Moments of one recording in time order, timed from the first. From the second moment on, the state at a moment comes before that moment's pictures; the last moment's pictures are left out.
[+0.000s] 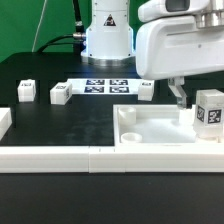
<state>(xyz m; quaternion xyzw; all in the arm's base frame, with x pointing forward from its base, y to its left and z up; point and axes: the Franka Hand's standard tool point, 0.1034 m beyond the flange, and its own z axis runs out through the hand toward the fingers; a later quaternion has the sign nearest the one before) 0.623 0.119 0.079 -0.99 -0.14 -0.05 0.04</state>
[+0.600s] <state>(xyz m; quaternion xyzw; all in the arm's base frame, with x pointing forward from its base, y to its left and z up) 0.629 0.125 0.080 -0.99 -0.14 0.00 0.04</state>
